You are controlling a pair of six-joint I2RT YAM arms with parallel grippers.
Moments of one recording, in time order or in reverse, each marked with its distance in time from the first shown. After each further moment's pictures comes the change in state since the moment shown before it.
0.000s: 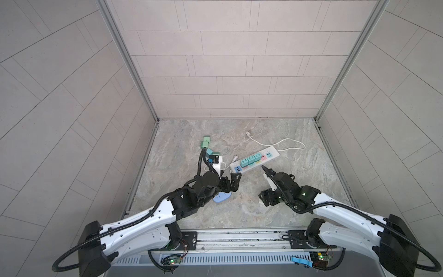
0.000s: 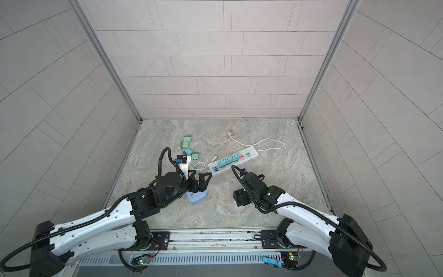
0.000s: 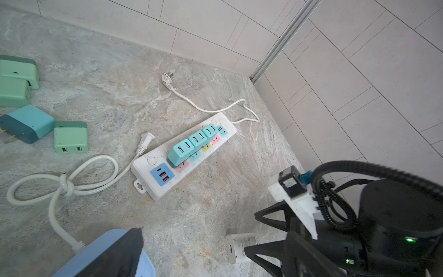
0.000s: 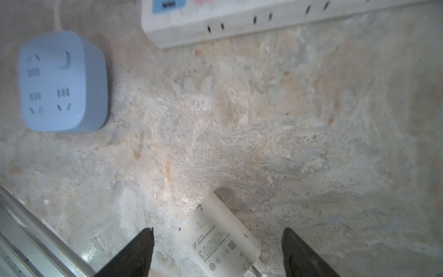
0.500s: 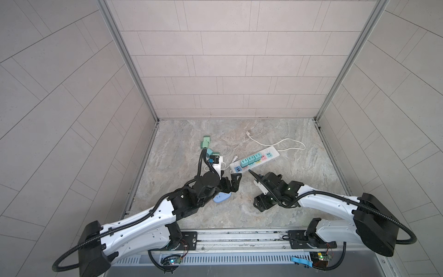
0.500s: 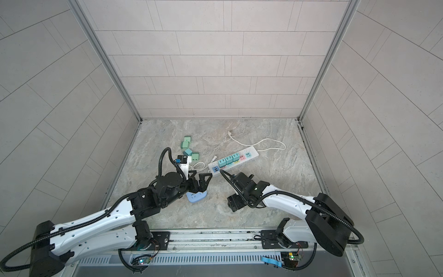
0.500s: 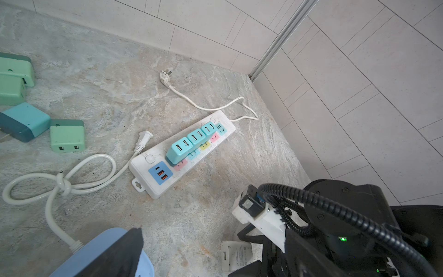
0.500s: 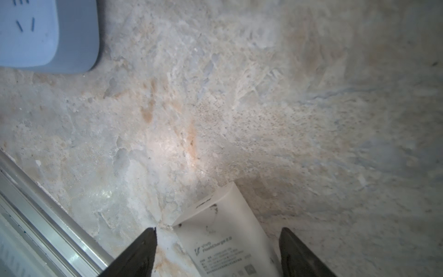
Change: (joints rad) left arm 0.000 0.001 -0.002 0.001 0.013 0.000; right arm 0.077 0.206 0.076 -0.022 -0.130 -0.021
